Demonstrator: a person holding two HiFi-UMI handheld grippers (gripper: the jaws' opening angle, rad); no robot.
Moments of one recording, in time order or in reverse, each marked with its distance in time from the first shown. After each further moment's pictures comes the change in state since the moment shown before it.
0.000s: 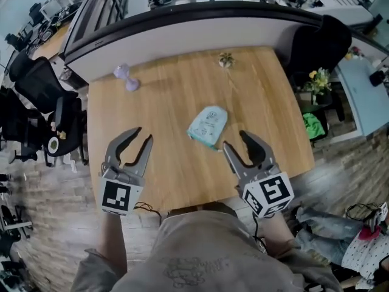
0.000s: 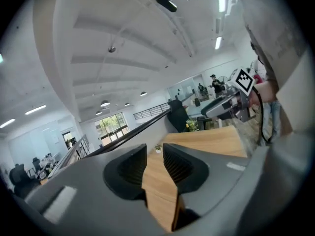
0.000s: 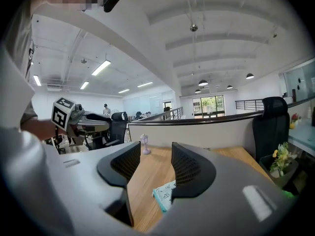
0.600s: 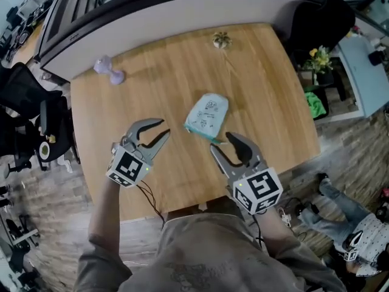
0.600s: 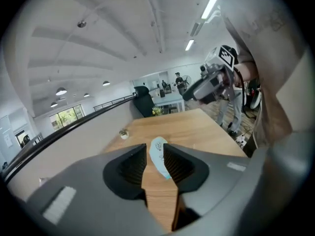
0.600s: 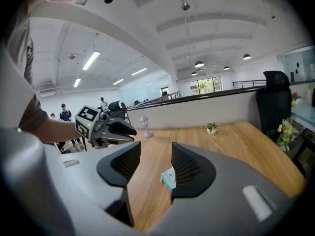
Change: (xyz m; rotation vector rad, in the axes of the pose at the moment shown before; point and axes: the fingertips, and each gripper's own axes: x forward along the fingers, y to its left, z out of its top) left arm 0.115 -0.040 -0.126 0.146 0.049 -0.491; right arm 0.063 0.009 -0.083 0.108 0.183 0.002
